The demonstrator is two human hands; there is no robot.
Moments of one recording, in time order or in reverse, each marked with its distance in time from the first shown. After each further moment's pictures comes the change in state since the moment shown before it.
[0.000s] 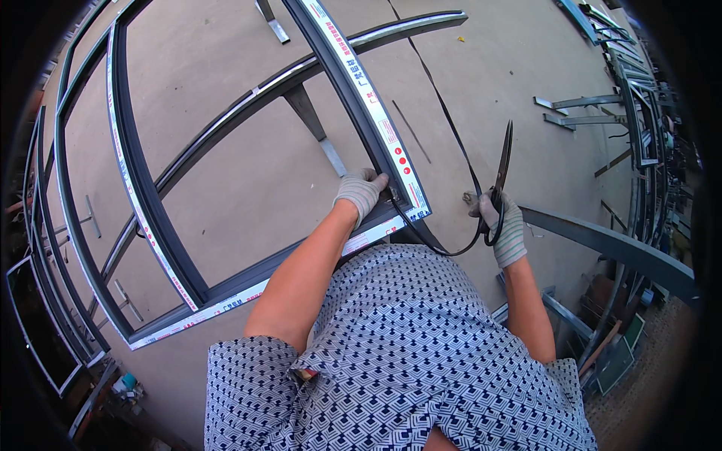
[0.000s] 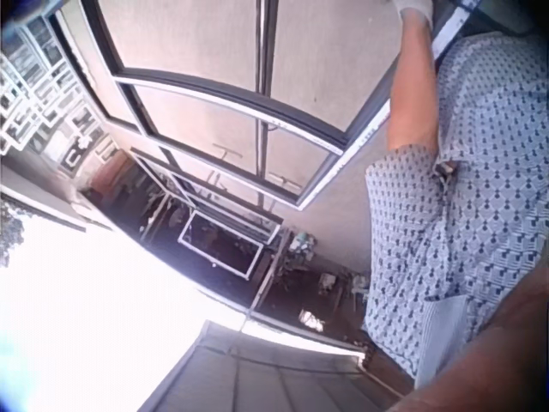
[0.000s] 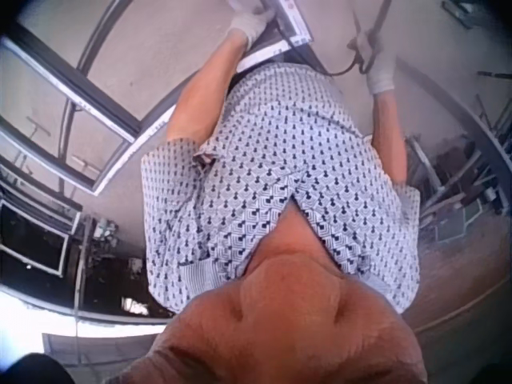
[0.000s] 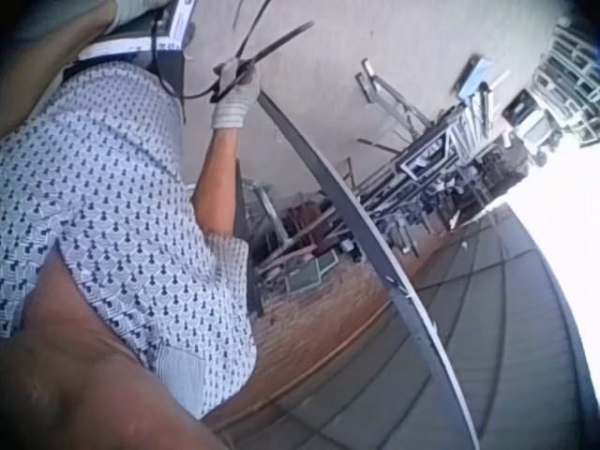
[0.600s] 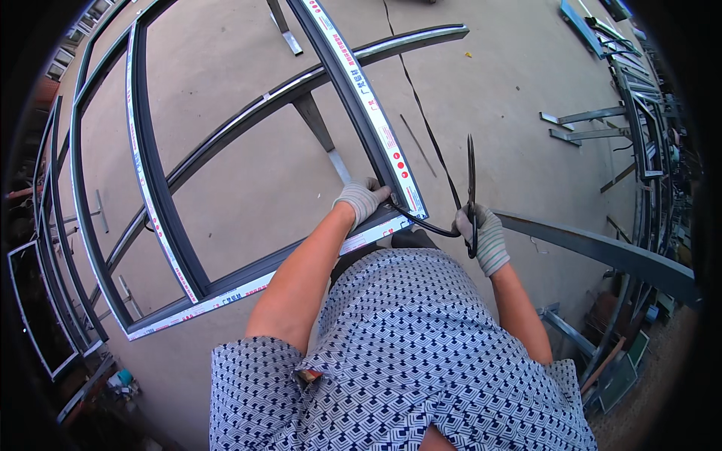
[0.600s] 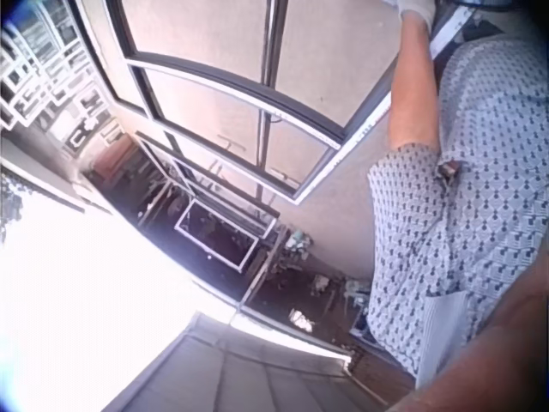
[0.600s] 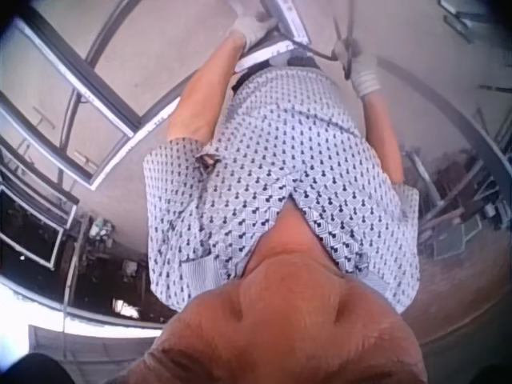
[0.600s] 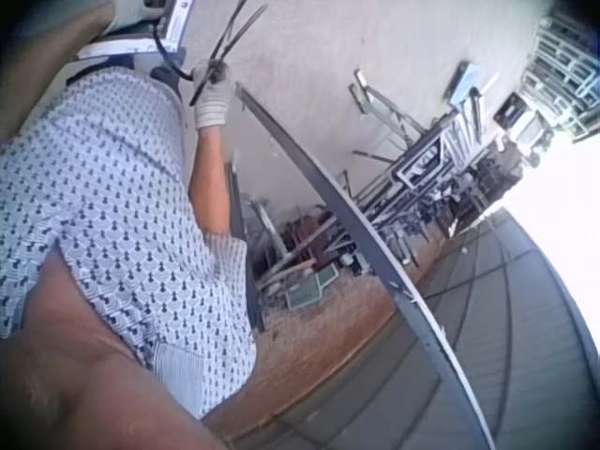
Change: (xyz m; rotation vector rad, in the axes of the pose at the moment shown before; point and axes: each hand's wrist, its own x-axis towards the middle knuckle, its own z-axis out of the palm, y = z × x) left_hand 0.002 0.016 -0.005 0.179 -0.192 0.008; right_hand -0.015 0.006 0.017 -0.172 -0.110 0.042
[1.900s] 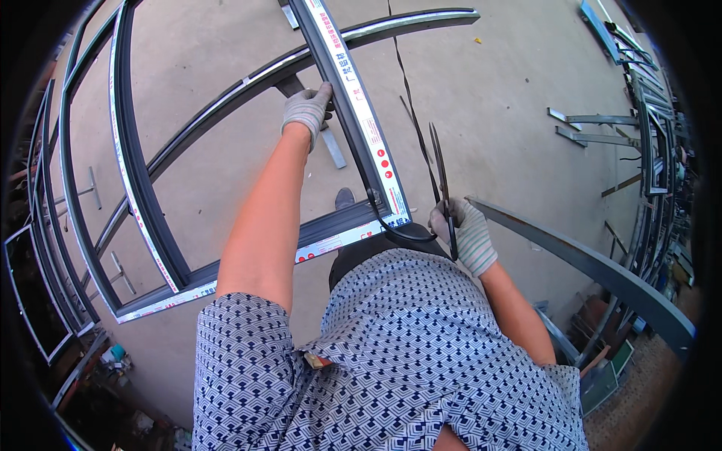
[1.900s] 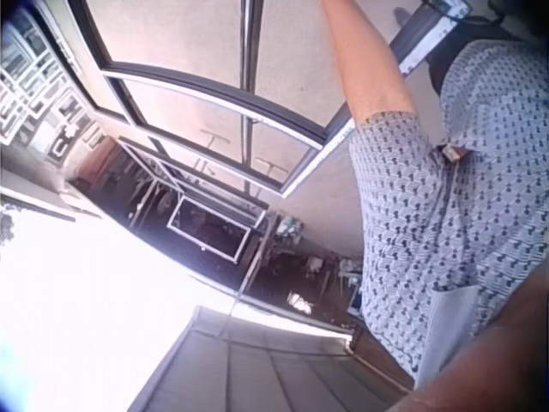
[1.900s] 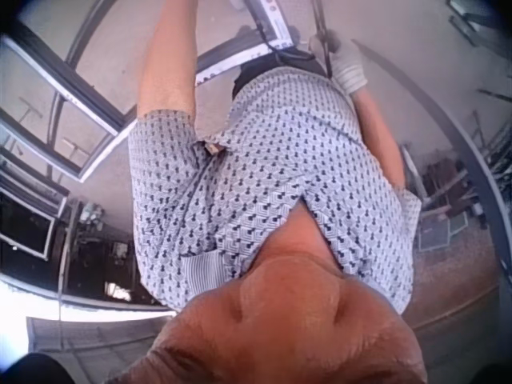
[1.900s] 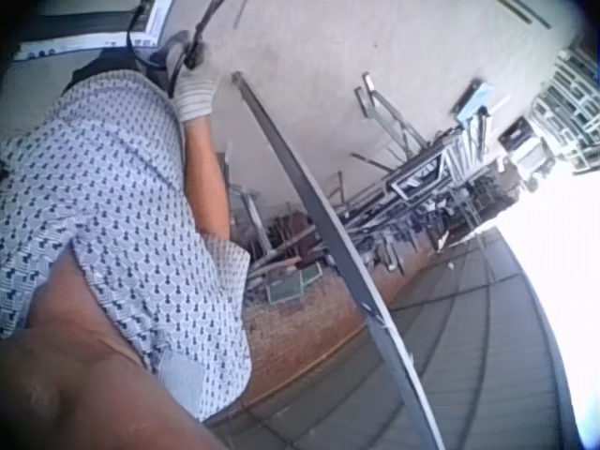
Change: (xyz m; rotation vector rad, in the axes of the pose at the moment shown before) left_hand 0.008 0.013 -0.198 -0.431 0.636 0.022; right_hand -0.012 -0.076 0.088 -0.008 -0.179 -0.150
